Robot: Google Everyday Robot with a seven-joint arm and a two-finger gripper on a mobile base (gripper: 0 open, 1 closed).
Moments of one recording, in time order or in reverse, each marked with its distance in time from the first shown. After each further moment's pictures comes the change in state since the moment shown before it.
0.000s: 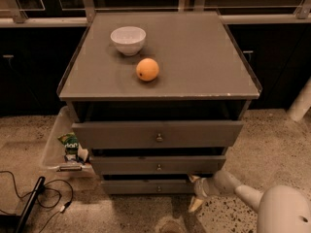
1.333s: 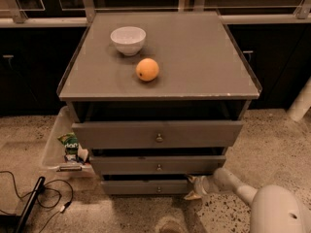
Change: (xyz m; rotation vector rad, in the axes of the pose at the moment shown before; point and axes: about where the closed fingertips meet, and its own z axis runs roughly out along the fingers) arm 0.012 -0.009 0.013 -0.010 -0.006 0.022
